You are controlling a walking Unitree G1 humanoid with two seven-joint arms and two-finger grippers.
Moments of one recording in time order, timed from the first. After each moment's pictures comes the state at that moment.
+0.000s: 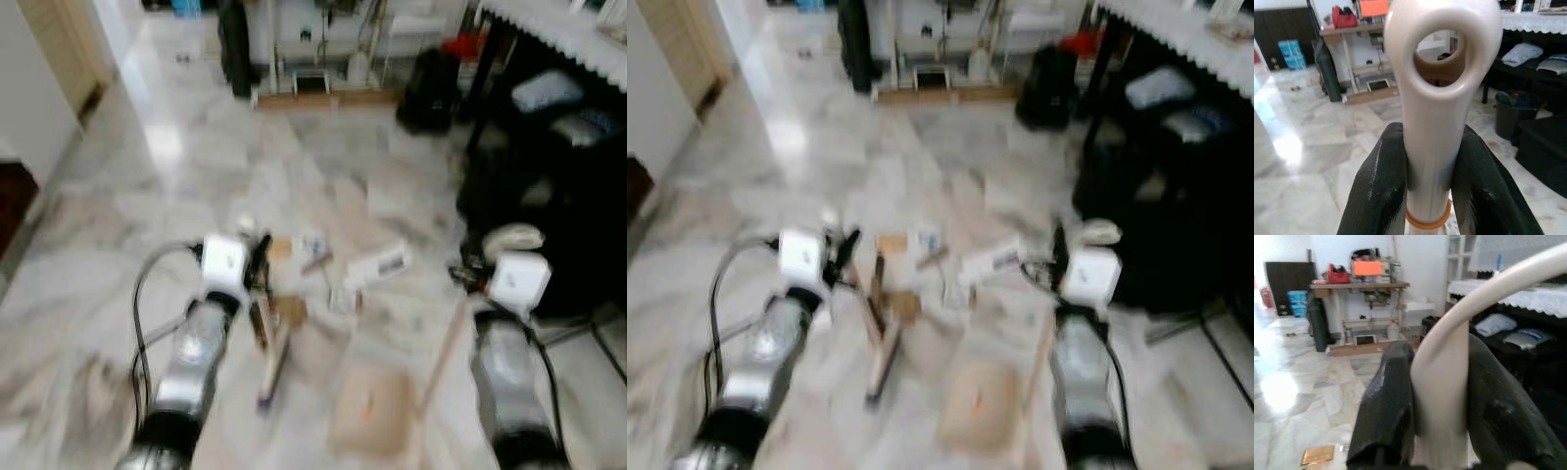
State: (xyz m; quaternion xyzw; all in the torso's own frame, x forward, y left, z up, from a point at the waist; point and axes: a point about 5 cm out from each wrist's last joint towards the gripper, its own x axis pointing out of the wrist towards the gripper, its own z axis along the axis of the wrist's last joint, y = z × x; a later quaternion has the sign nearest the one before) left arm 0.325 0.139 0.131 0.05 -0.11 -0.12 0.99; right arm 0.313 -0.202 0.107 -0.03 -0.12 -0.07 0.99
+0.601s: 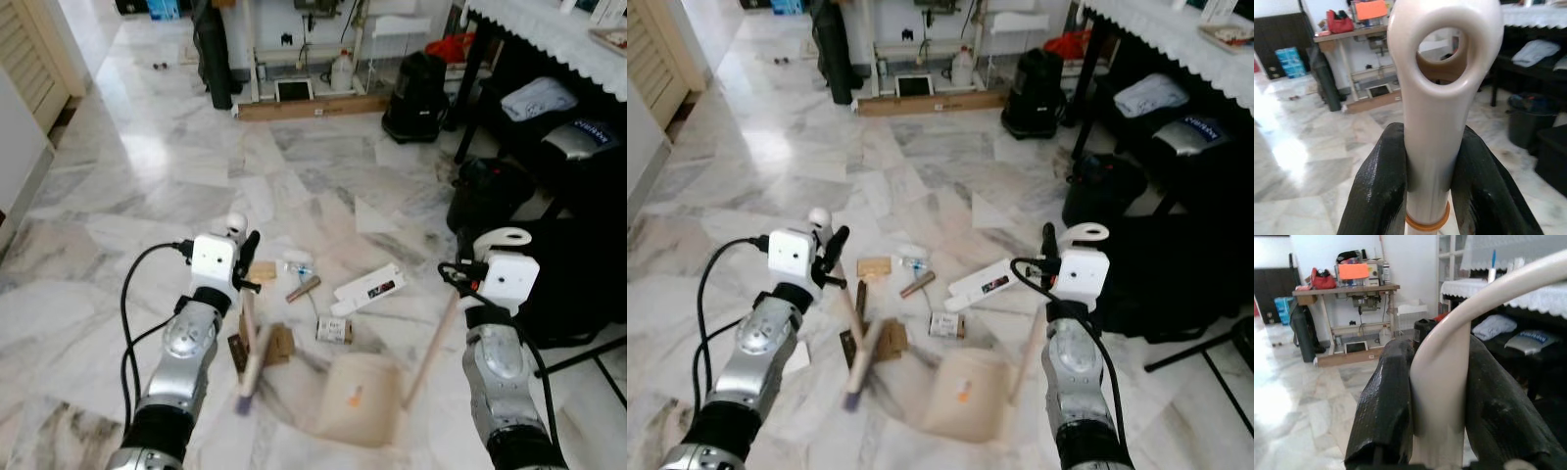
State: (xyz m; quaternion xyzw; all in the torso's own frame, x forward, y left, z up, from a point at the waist) left arm 0.326 0.146 0.131 0.06 -0.11 -0.11 0.99; right arm 0.313 -0.201 0.108 -0.02 -0.13 -0.08 0.99
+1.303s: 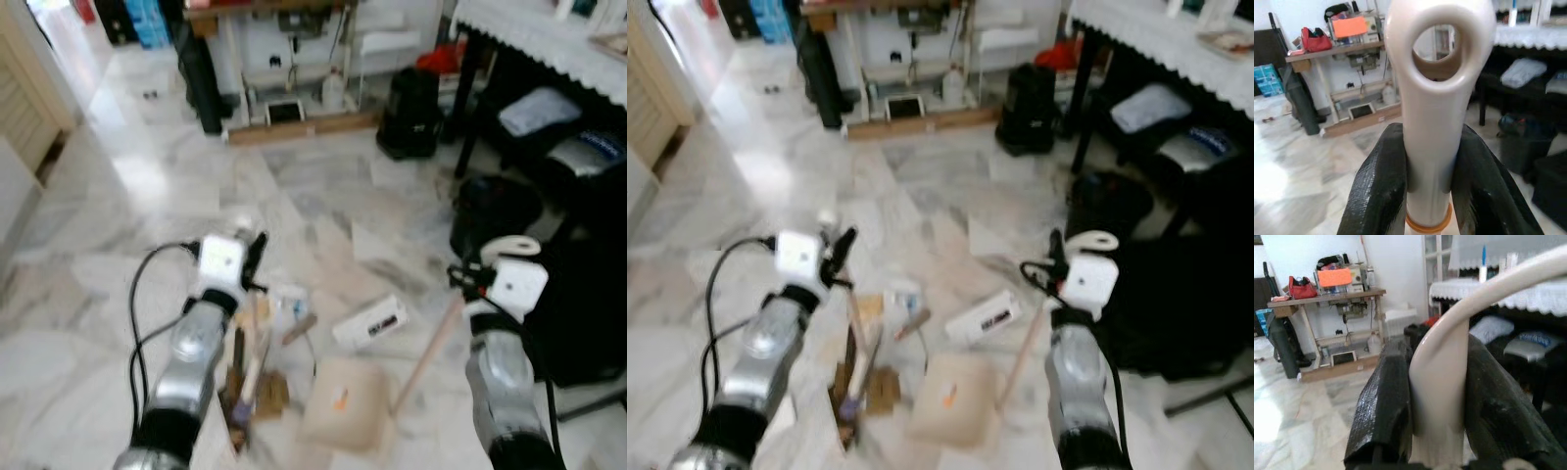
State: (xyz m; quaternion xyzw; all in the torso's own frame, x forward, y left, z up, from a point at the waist) left arm 0.324 0.129 0.133 0.05 -0.12 -0.13 0.98; right arm 0.308 -0.208 0.102 -0.02 -0.12 -0.08 0.99
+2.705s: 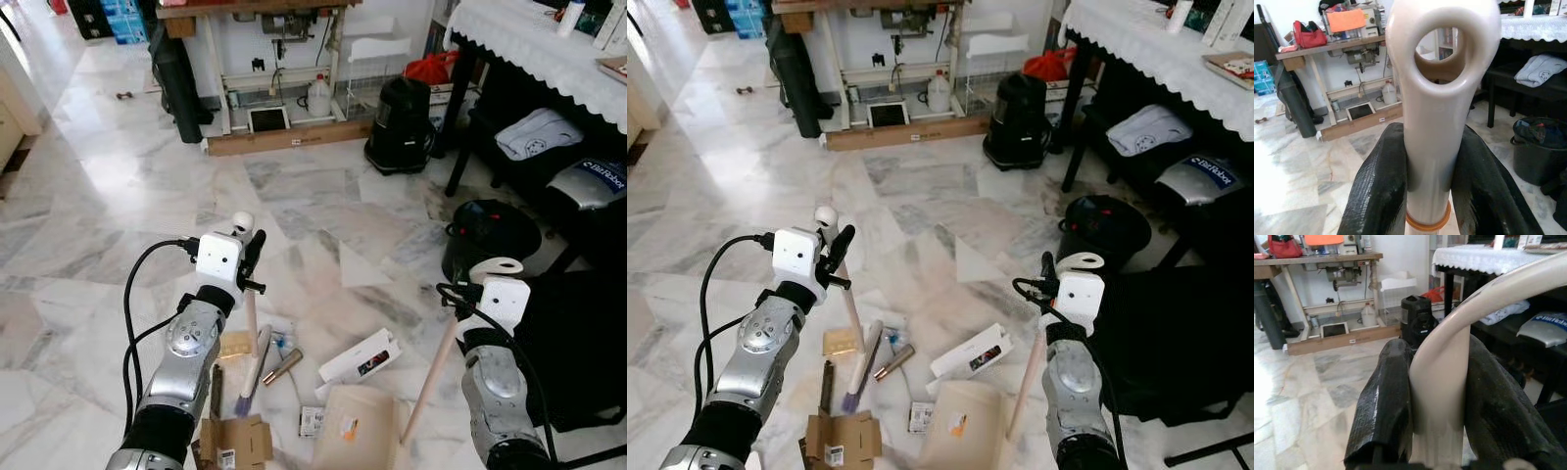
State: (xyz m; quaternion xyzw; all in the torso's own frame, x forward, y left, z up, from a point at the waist) left arm 0.324 0.137 0.134 0.06 -0.11 -0.13 0.98; right arm 0.300 -0.207 0.069 -0.02 -0.05 -0.08 1.00
